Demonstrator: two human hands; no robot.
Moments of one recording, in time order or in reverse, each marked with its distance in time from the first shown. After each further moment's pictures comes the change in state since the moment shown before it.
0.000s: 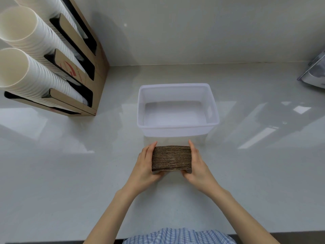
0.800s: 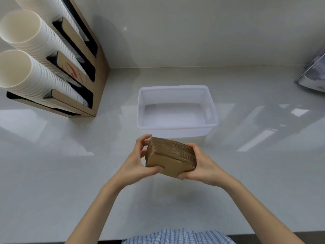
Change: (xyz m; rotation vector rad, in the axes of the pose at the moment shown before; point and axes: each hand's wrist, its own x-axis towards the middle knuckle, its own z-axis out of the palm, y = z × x) left_hand -0.002 0.020 -0.047 -0.426 -0.146 -0.050; right_hand -0.004 -0.031 -0.045 0.146 -0.231 0.072
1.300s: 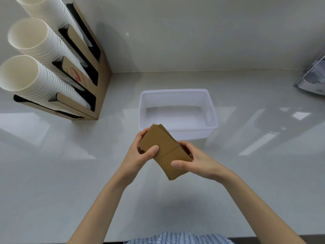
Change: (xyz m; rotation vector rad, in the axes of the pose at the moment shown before) left_hand 0.006 0.022 0.001 -0.287 0.127 -0.027; right_hand -0.005 -0.037 -0.006 0.183 -0.094 0.006
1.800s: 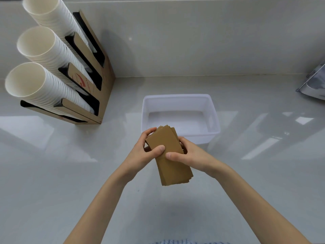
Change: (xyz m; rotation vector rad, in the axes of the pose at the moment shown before) left_hand 0.010 0.019 0.000 0.103 -0.021 -0.056; right_hand 0.018 -0.023 -0.001 0.092 -0.025 0.004
